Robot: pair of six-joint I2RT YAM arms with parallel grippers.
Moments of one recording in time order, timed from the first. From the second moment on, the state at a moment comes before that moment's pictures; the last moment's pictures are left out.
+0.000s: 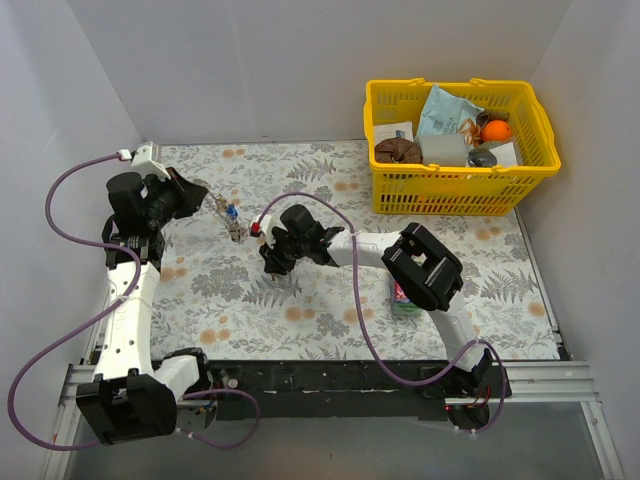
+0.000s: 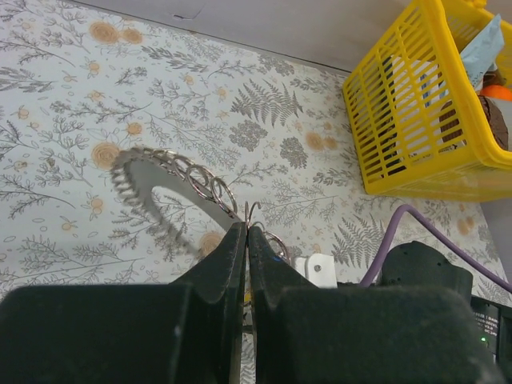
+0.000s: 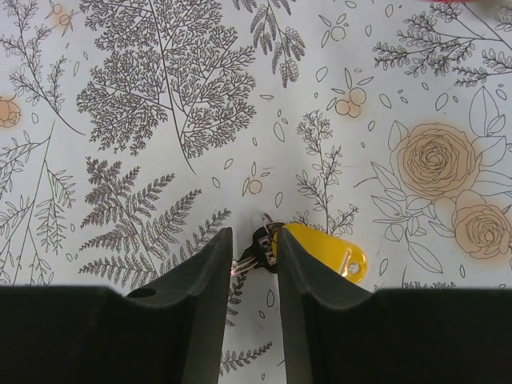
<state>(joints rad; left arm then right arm) 0.16 1.04 1.02 -0.26 0.43 -0.36 0.93 2.15 1.43 0.07 -0.45 -0.18</state>
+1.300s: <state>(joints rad) 0.11 1.02 1.02 -0.24 0.60 -0.32 0.86 1.81 1.10 0.22 -0.55 -0.05</state>
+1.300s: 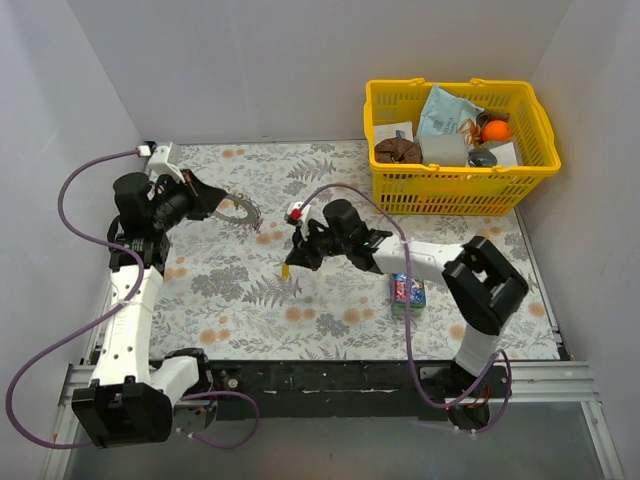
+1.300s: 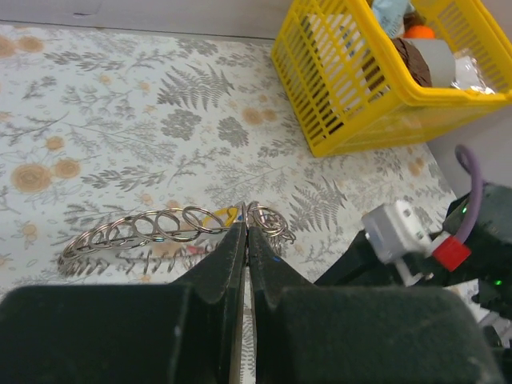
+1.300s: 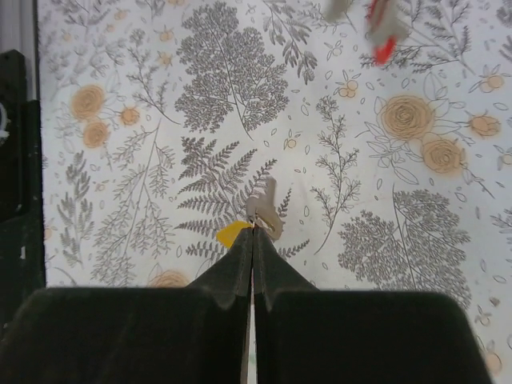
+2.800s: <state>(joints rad) -0.41 1.02 1.02 -0.31 1.03 -0.04 0.66 1.25 1.16 -0.18 -0.93 -0.16</state>
